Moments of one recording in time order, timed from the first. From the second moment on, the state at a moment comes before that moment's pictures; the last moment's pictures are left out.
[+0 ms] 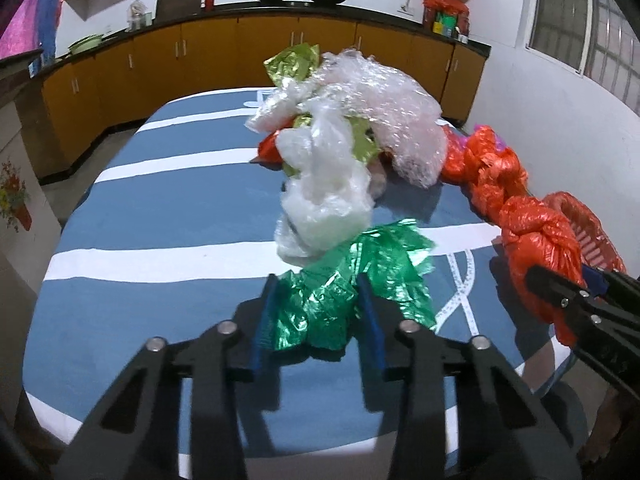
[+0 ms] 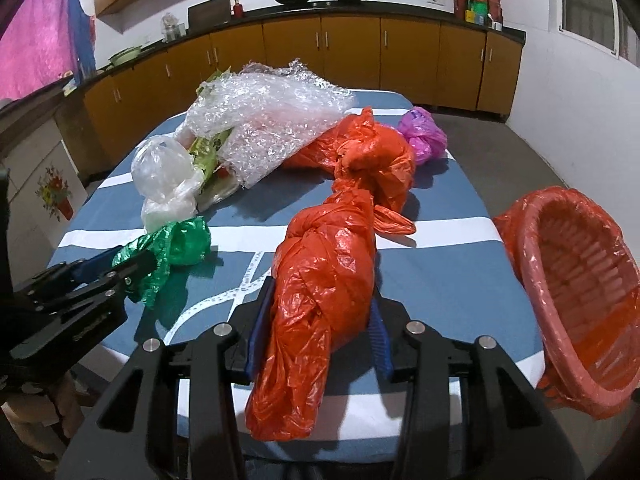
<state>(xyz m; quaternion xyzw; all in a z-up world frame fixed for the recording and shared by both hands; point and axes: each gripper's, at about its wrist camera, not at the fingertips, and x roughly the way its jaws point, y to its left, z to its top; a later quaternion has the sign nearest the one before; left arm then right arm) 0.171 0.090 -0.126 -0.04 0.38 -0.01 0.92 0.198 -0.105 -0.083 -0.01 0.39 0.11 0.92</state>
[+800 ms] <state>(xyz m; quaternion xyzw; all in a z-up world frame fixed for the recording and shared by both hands) 0.164 -0.002 -0.053 -0.04 0.32 -0.15 0.93 0.151 -0.229 -0.046 0.03 0.33 0.01 0.94</state>
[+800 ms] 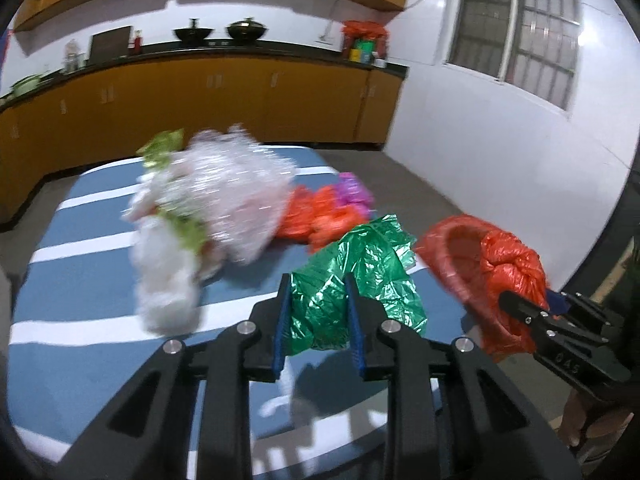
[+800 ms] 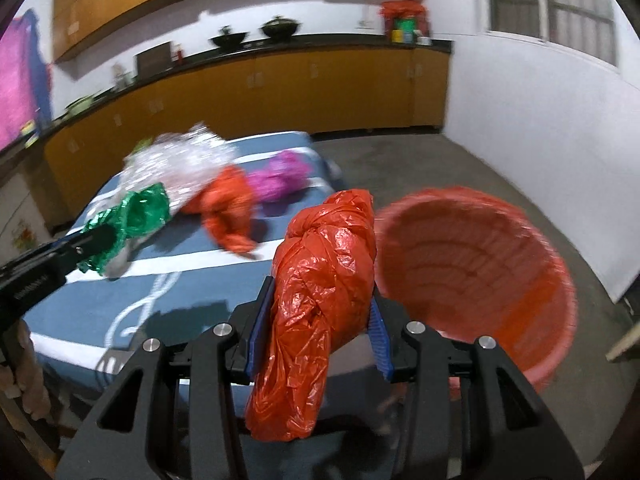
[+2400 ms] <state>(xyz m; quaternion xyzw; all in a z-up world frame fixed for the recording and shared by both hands) 0.224 -0.140 -0.067 0.01 0.34 -0.19 0.92 0.155 -0.357 -0.016 0.08 0.27 -0.13 0.95</state>
